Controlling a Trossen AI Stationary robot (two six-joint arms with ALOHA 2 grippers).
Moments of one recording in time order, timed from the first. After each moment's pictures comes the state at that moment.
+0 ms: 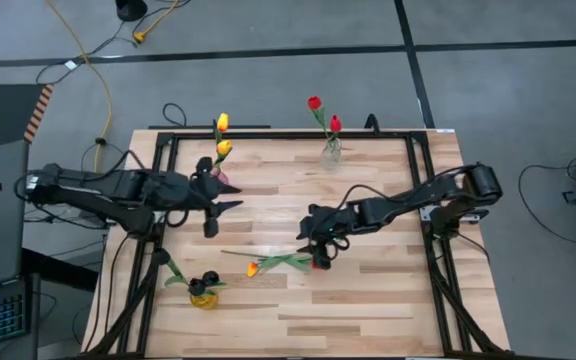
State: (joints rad) left arm -0.14 0.95 1.01 -0.53 -0.34 -0.06; right arm 0.14 1.61 0.97 -0.06 -0.05 0.18
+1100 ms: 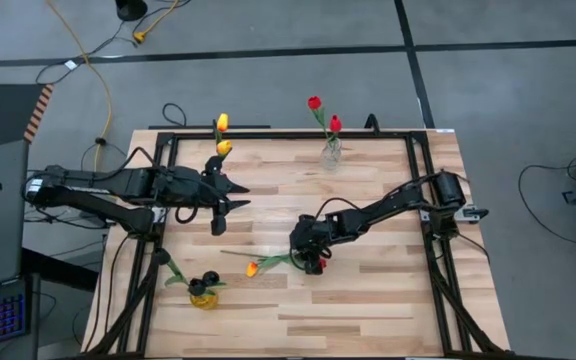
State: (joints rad) left arm -0.06 1.02 1.01 -0.46 -0.24 -0.04; right arm 0.13 1.93 1.04 -0.02 -0.05 0.08
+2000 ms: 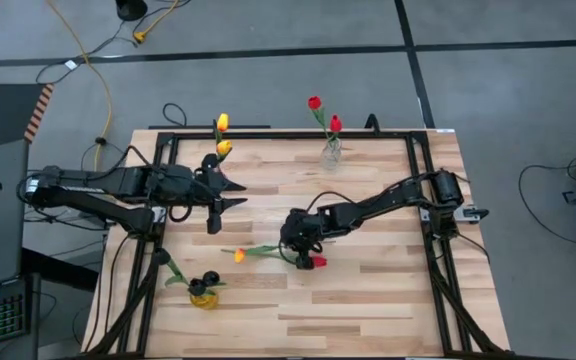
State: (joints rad) left arm -0.06 0.99 1.01 -0.45 -0.24 -0.03; right arm 0.11 1.93 1.18 -0.14 -0.06 0.05
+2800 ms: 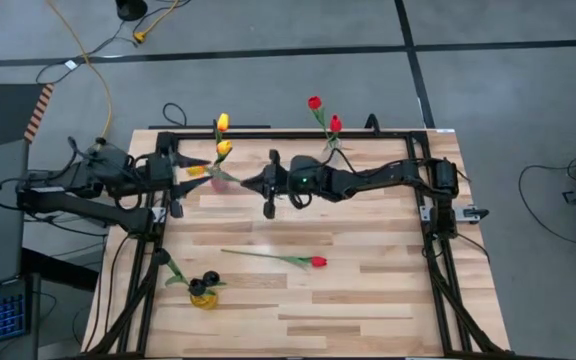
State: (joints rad) left arm -0.06 0.69 1.01 -0.44 -0.30 0.22; right arm -0.11 1.93 1.33 0.48 -0.05 -0.05
